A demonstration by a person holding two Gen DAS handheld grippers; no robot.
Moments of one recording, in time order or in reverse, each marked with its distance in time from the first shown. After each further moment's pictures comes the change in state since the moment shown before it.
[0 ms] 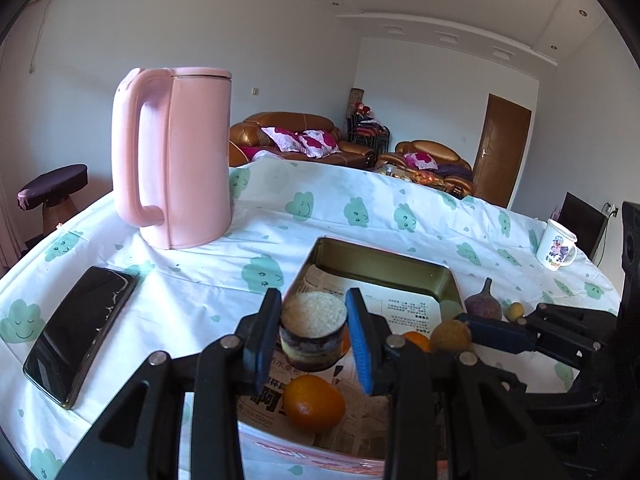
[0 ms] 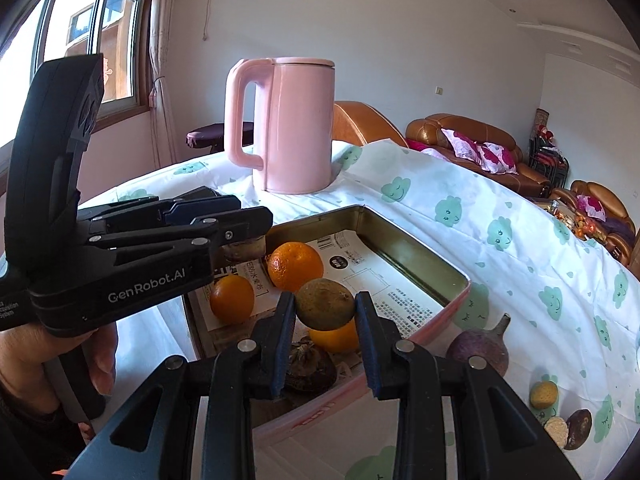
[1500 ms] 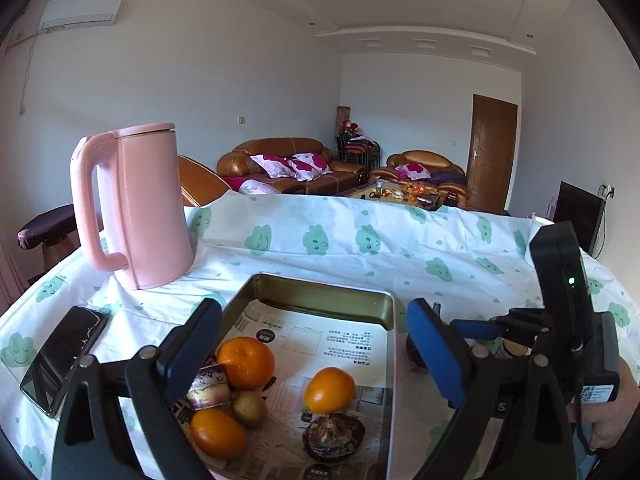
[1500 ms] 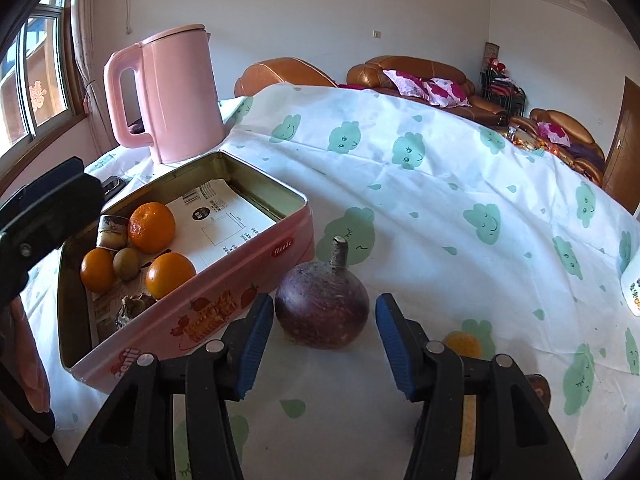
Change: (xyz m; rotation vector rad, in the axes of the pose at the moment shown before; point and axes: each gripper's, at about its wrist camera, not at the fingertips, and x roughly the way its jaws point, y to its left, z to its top) left arm -0.003 -0.073 0.011 0.099 -0.098 0.019; right arm 0.015 -0.114 -0.031 0.229 0.187 -0.108
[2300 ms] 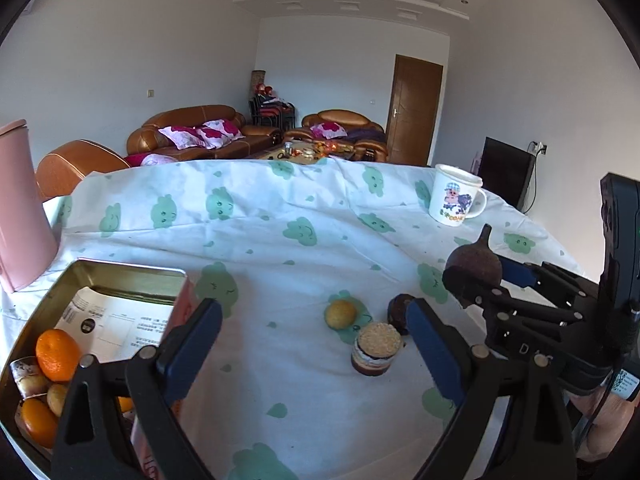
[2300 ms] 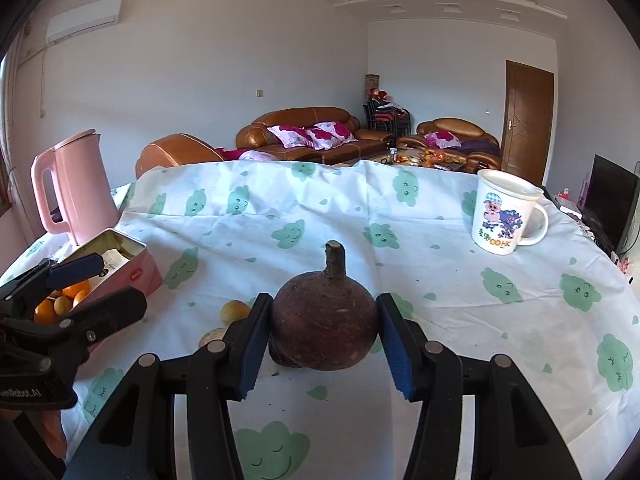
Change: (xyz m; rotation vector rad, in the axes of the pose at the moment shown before) left arm 0.044 -0.133 -0.012 0.113 0.174 -0.302; right arm -0.119 -0.104 -0.067 0.242 -0.272 -0.349
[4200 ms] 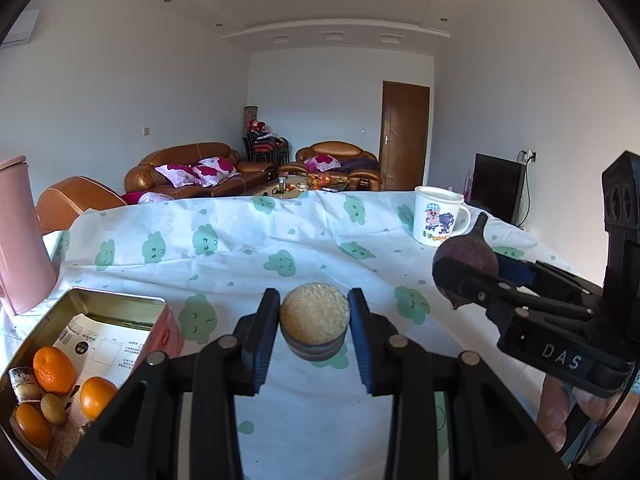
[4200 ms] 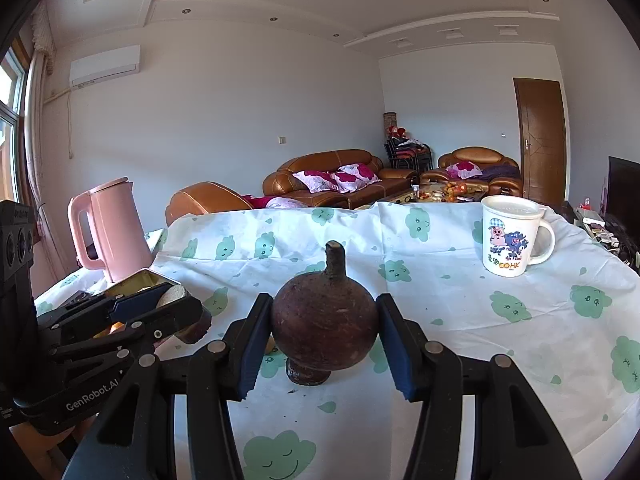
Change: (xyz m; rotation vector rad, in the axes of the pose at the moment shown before) left arm -0.024 -0.023 -0.007 0.053 -0.164 0.010; right arm -0.035 -0.012 -0.006 0.037 -0.184 0.153
